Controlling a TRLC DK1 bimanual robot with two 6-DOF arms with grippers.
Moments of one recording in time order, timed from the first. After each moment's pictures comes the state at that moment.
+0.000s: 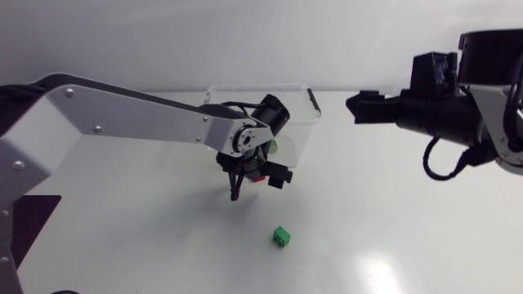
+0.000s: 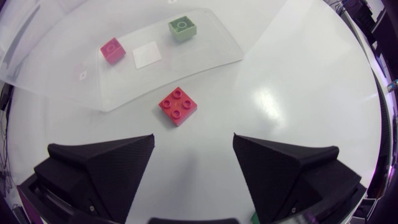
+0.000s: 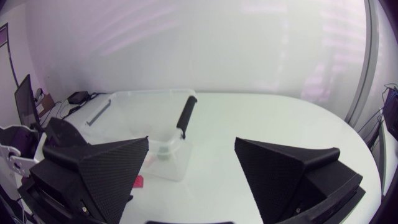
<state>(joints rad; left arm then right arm) -0.72 2.09 1.45 -0.51 -0.18 -0.32 0.19 1.21 0.82 -0.01 -0.10 0.13</state>
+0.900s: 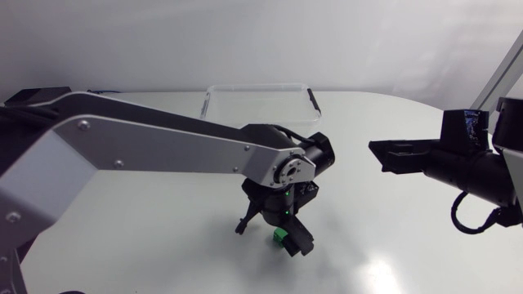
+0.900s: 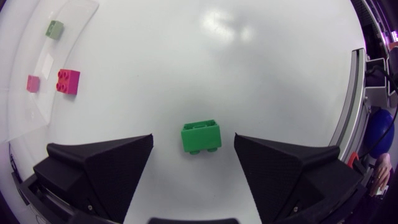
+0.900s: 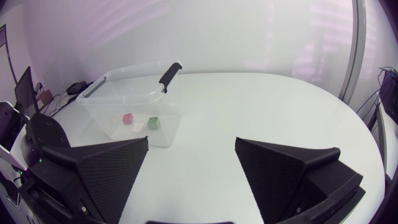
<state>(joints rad) -0.94 2.10 1.49 -0.82 -0.01 0.06 0.02 1.00 0.54 -0.01 -0.25 0.07</state>
